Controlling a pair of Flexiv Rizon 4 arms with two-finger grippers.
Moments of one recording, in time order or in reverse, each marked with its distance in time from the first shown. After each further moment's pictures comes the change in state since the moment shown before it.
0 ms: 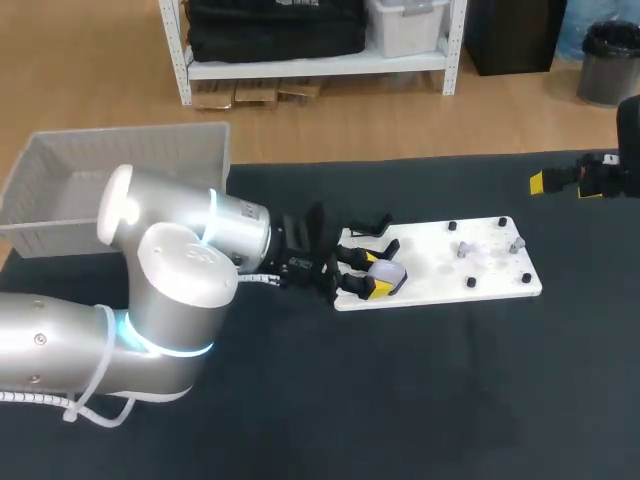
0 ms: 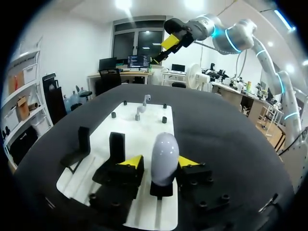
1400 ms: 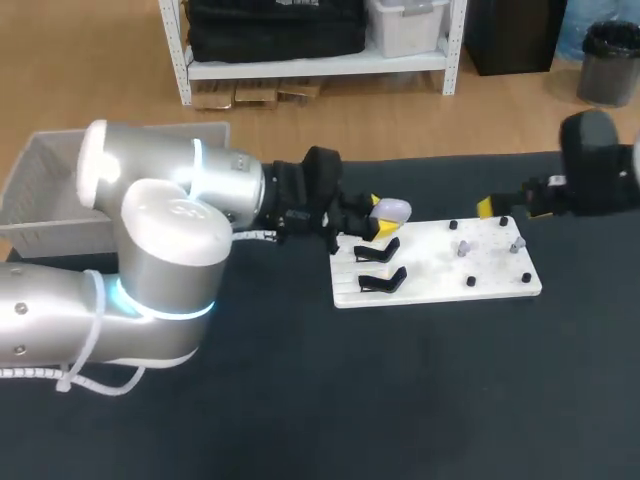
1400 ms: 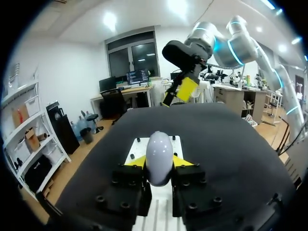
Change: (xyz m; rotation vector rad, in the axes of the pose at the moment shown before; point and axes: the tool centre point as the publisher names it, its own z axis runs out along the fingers) left arm -0.089 0.019 -0.035 -0.077 -0.080 0.183; right arm 0.032 0.073 0.024 -0.060 0.076 -0.073
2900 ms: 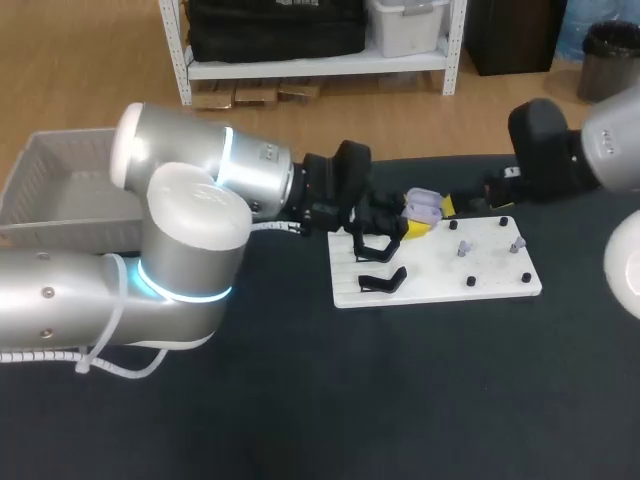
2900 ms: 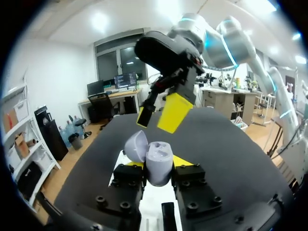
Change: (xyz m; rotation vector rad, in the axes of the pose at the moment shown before) left arm -0.026 -0.018 0.026 0.117 -0.053 0.002; right arm -0.014 0.022 0.025 -0.001 0.068 -0.117
